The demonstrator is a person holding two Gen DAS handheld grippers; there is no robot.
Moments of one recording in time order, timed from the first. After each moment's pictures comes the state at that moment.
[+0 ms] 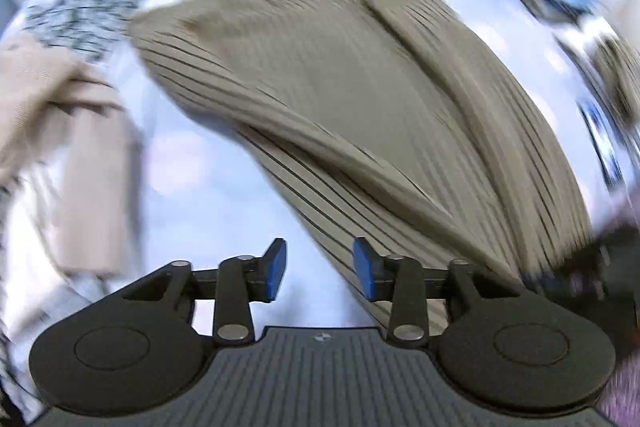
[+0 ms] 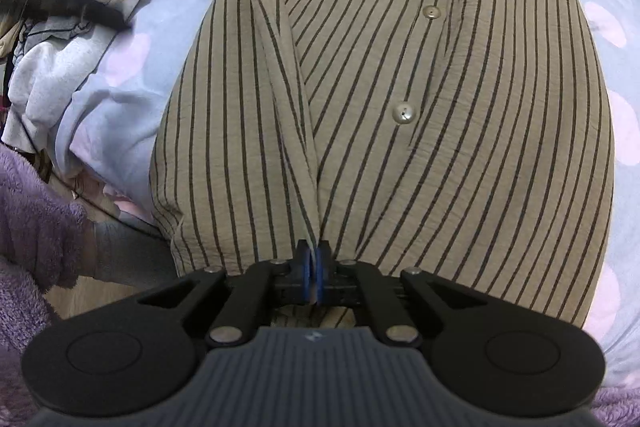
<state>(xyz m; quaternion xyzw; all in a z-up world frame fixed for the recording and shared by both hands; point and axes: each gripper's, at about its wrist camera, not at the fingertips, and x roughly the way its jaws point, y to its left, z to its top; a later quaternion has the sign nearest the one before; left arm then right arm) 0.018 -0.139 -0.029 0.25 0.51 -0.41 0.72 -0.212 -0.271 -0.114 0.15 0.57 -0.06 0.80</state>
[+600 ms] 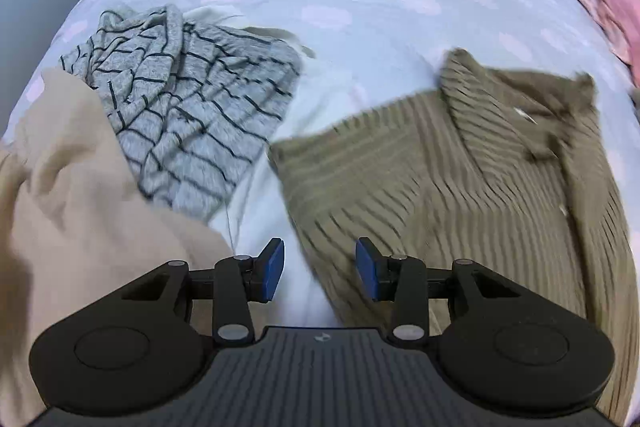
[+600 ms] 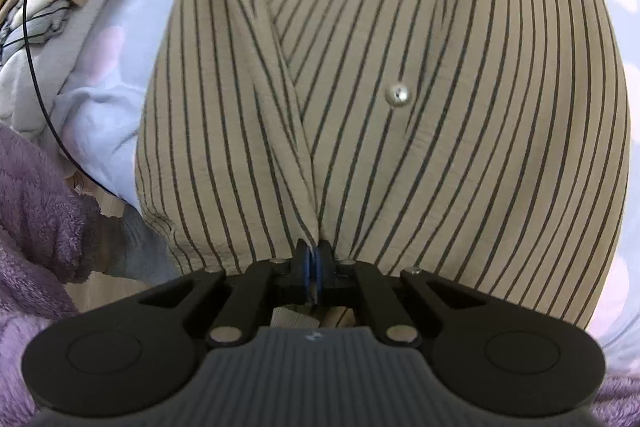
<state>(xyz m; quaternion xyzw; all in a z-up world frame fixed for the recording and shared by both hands) 0.247 -0.213 -0.050 0.17 0.53 -0.28 0.78 -0.190 -0.290 -0.127 0.19 0.63 -0.06 0.75</state>
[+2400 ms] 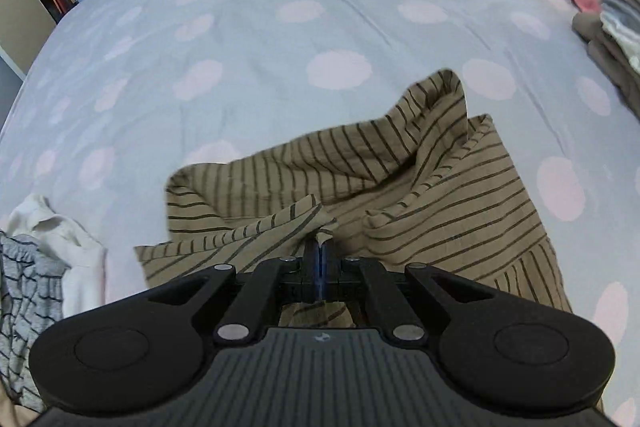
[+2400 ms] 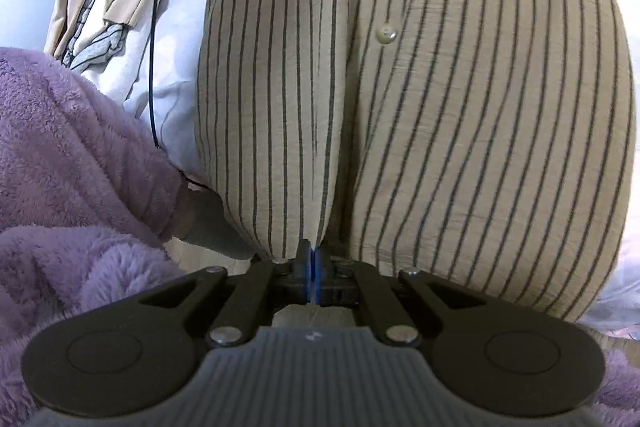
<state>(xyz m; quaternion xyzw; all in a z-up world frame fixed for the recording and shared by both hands) 0.148 -0.503 -0.082 0.30 0.45 -0.36 0.76 -0.258 -0.317 -0.125 0.31 0.59 0.01 0.75</state>
